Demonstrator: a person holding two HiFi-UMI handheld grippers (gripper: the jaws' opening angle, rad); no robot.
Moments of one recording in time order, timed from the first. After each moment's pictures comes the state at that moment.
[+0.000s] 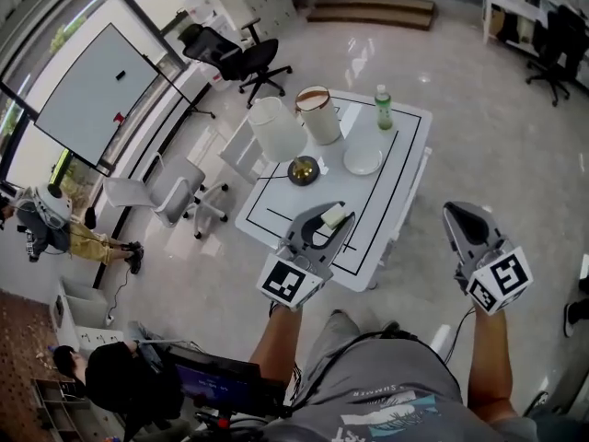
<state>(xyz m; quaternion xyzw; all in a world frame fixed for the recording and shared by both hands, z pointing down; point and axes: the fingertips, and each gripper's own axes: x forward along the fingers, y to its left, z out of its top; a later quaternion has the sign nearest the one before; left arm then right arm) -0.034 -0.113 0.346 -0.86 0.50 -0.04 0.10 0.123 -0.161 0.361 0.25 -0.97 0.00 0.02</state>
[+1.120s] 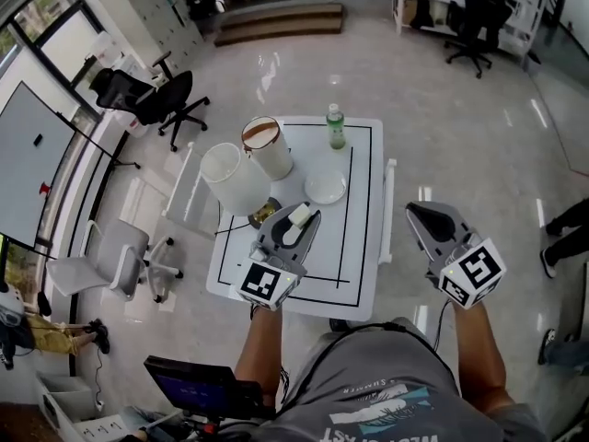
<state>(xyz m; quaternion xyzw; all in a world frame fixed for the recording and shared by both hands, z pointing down) -0.150 -0.225 0.379 -0.91 0.41 -0.02 0.08 0.009 -0.211 0.363 0.34 -0.94 -0.01 0.07</state>
